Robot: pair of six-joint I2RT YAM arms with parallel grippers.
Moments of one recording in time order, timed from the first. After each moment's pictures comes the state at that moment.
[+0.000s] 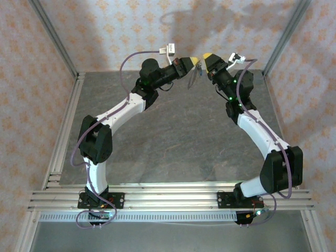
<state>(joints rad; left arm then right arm) -0.50 1.93 1.67 0.52 0.51 -1.09 0.25 1.44 1.16 0.52 -0.35 1.24</state>
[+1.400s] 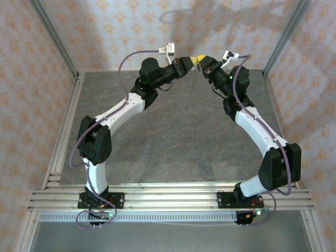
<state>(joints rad) -0.50 1.91 1.67 0.45 0.50 -1.05 0.26 1.47 1.22 0.42 -0.40 1.17</state>
